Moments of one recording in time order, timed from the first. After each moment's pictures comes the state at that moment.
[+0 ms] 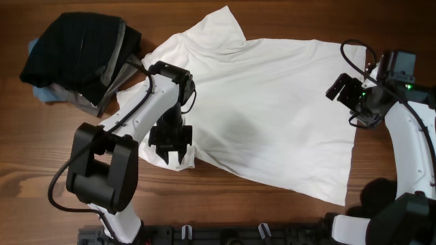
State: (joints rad) left arm -0.39 1.89 1.36 -1.57 0.17 -0.37; right arm -0.24 1.49 1.17 -0.89 -0.18 0.38
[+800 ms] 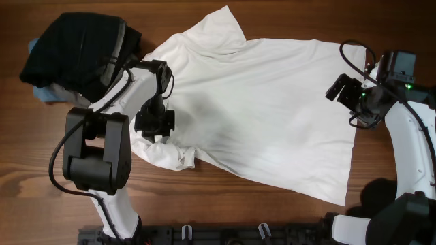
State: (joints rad) left arm -0.20 1.99 1.34 -1.29 0.03 -0.24; right arm -0.24 1.49 1.17 -0.90 -0.18 0.36
